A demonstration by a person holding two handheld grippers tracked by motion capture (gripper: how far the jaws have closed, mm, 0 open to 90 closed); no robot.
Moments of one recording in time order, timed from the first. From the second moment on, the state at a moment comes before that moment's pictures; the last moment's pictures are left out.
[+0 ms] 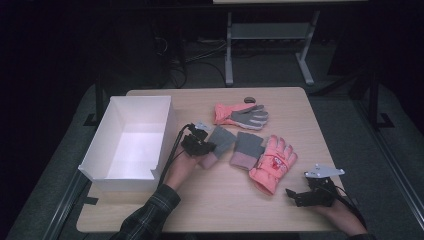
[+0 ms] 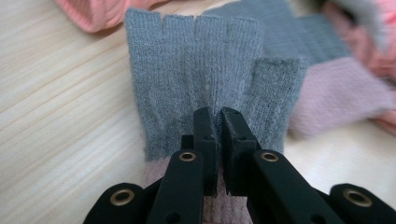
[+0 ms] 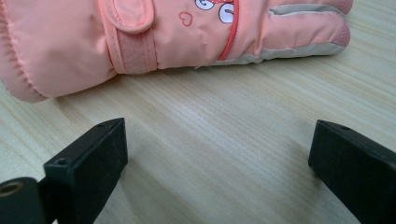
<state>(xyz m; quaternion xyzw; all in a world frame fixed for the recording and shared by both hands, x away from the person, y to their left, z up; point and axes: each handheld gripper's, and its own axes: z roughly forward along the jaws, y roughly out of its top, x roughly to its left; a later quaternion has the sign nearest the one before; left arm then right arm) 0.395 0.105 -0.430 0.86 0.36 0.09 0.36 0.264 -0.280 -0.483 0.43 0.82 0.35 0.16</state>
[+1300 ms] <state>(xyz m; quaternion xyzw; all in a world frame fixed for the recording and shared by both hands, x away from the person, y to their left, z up) 0.282 0.086 -0.437 0.91 0.23 0.00 0.33 0.264 -0.281 -0.483 0.43 0.82 0.35 0.16</state>
